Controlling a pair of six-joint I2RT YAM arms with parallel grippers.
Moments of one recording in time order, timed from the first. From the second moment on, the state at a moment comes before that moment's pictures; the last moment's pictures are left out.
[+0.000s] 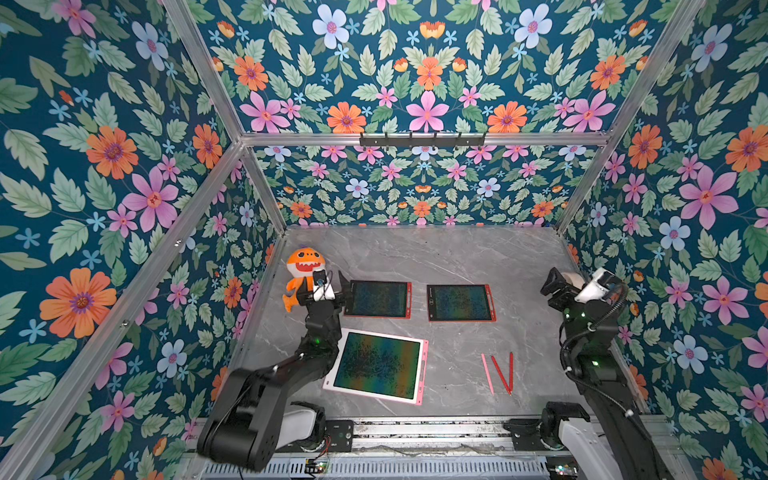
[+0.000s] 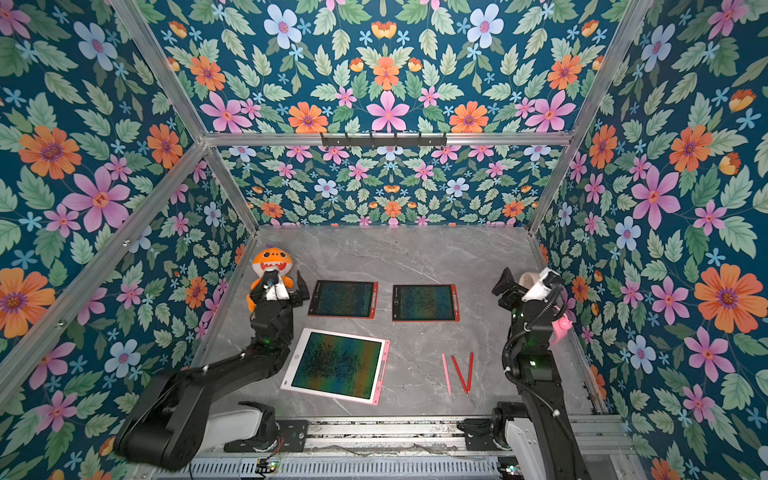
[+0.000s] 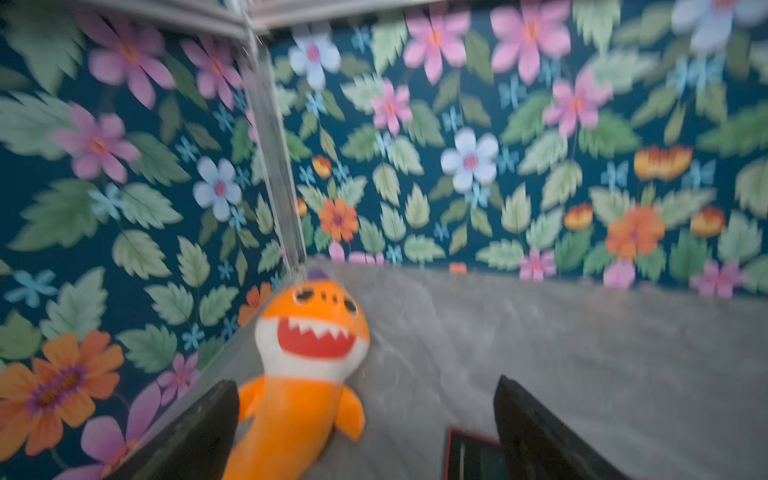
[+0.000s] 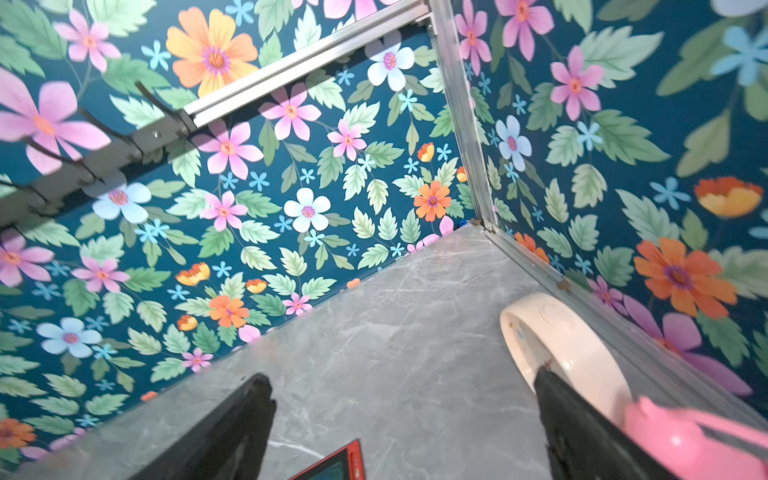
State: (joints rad) left arm -0.29 1.15 0.39 0.83 -0.56 -0.01; right arm -0.06 0.61 0.51 -0.03 0.16 0.49
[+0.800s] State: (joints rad) left arm -0.51 0.83 0.64 -0.42 -0.12 -0.37; right arm 0.22 1.05 0.66 -1.02 -0.13 0.81
